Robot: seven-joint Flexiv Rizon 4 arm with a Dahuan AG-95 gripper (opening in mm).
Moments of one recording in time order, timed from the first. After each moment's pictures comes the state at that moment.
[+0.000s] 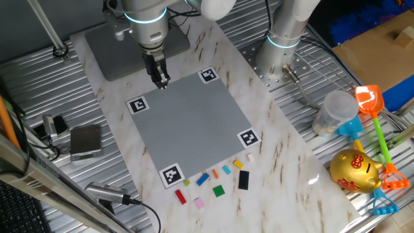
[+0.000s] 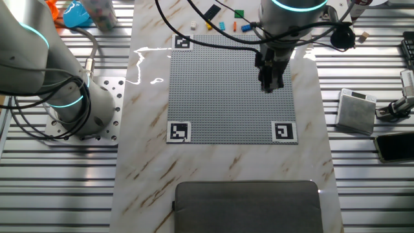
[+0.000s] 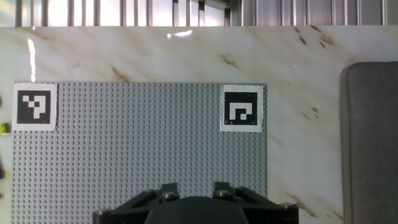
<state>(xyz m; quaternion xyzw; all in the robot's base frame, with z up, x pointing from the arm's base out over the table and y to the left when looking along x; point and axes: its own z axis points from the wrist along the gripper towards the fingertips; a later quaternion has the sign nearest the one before) 0.500 0.000 0.170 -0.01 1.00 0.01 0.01</state>
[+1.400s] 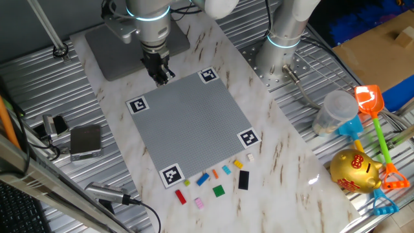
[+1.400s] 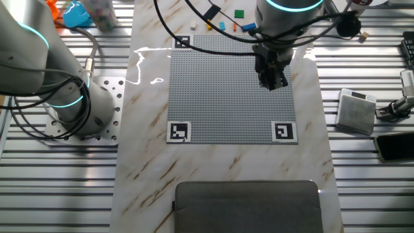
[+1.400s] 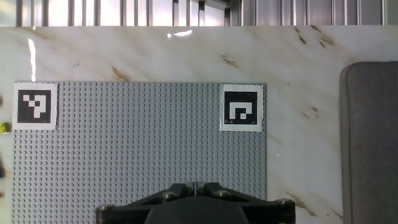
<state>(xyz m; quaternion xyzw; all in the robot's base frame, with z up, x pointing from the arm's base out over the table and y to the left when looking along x) 0.499 0.000 0.172 -0.17 0.99 0.01 0.03</state>
